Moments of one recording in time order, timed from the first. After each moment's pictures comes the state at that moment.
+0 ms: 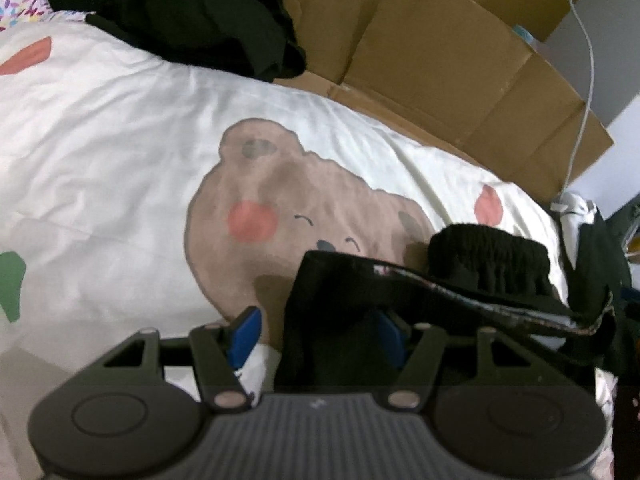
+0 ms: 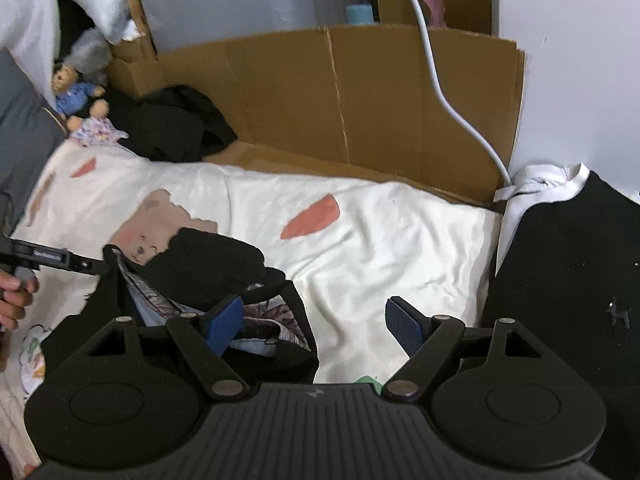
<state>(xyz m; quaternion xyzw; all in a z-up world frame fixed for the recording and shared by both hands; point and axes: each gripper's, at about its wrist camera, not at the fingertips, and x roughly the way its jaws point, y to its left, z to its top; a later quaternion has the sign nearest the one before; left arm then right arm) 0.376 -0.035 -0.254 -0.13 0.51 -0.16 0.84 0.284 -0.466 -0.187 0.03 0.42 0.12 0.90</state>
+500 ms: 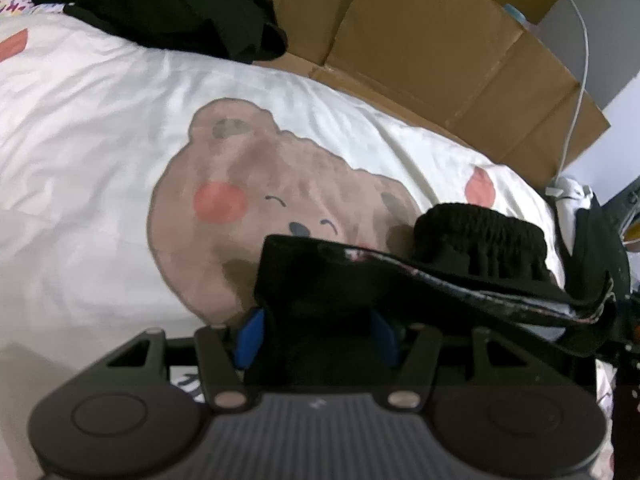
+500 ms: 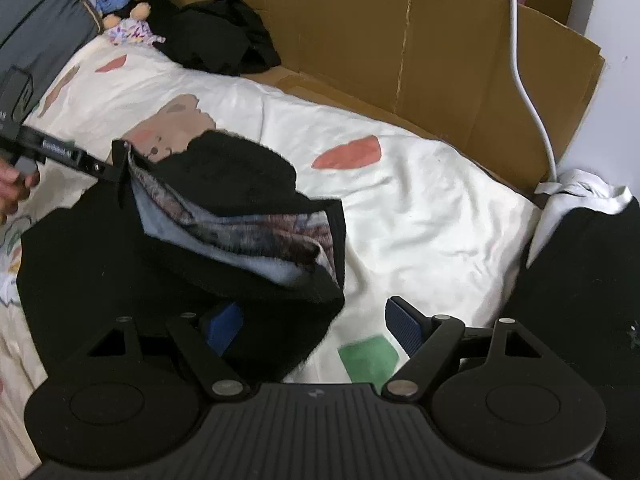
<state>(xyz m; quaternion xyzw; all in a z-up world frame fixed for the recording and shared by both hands) 0.377 -0.056 -0.264 -0.13 0.51 -0.16 0.83 0.289 -0.428 -0.222 -0.08 0.46 0.17 0.87</state>
